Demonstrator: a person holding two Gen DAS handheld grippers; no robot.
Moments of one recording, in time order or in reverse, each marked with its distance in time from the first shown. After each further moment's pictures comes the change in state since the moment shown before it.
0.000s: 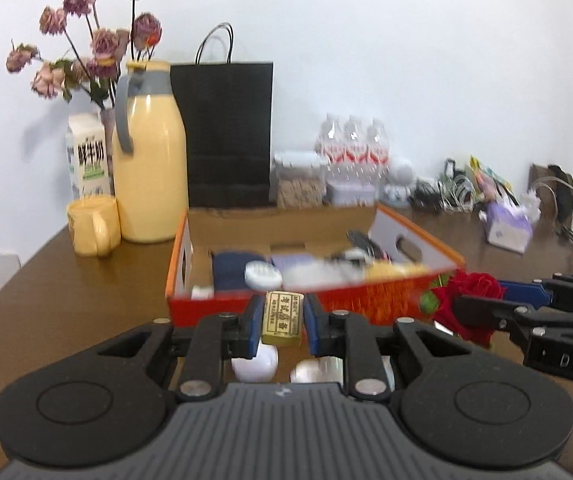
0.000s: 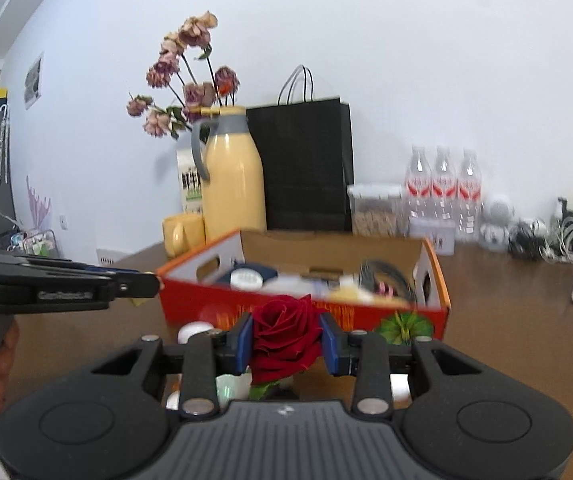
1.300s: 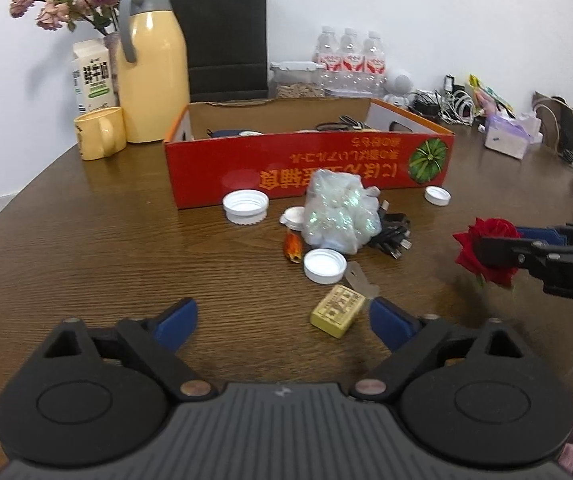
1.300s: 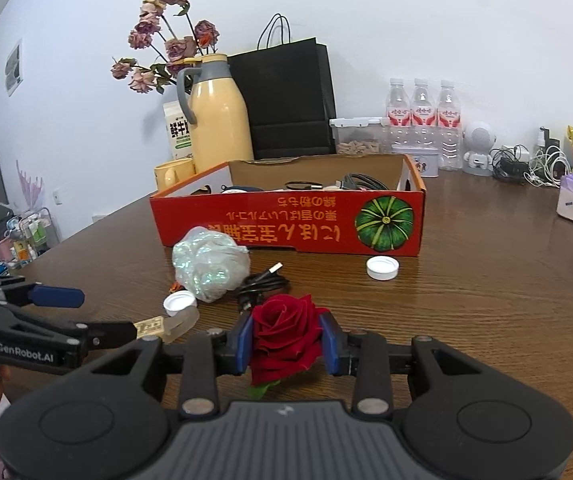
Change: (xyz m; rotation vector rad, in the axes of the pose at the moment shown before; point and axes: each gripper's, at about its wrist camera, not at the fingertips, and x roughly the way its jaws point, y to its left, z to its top) left arm -0.031 -0.021 -0.091 0.034 0.221 0.024; right arm -0.038 -0.009 -0.073 0.085 0.155 -0.018
